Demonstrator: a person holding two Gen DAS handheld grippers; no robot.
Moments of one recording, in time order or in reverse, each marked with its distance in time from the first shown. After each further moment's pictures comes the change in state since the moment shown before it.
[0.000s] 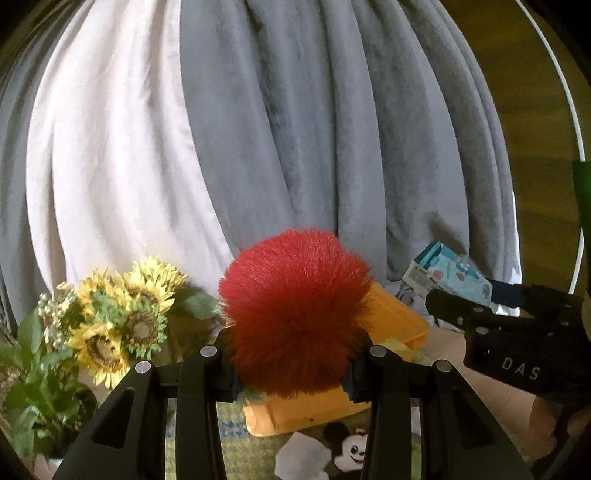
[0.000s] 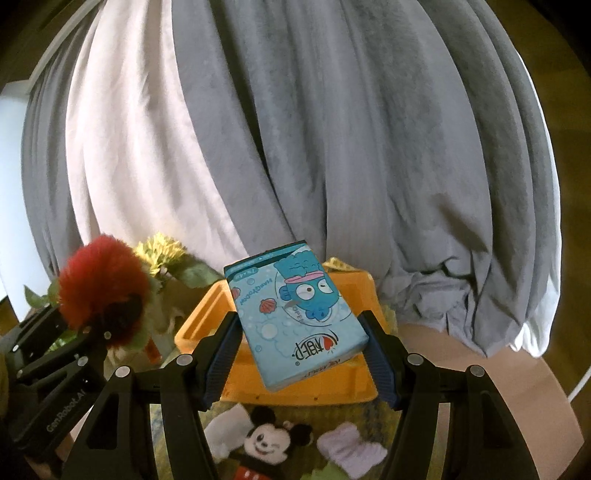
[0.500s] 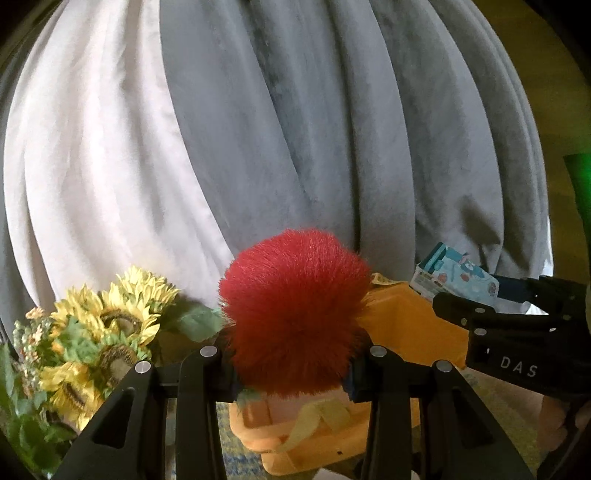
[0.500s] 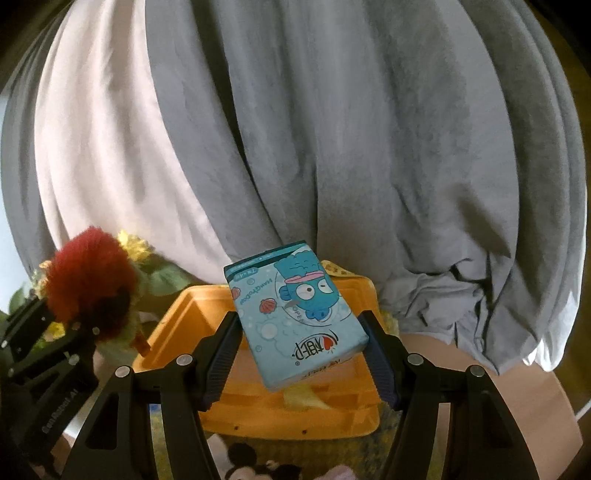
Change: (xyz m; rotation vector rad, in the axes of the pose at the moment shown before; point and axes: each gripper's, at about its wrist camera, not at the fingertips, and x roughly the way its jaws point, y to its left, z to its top) left arm 0.081 0.011 0.010 0.054 0.033 0.032; right arm 0.085 -0.016 0.018 -0.002 0.072 -0.041
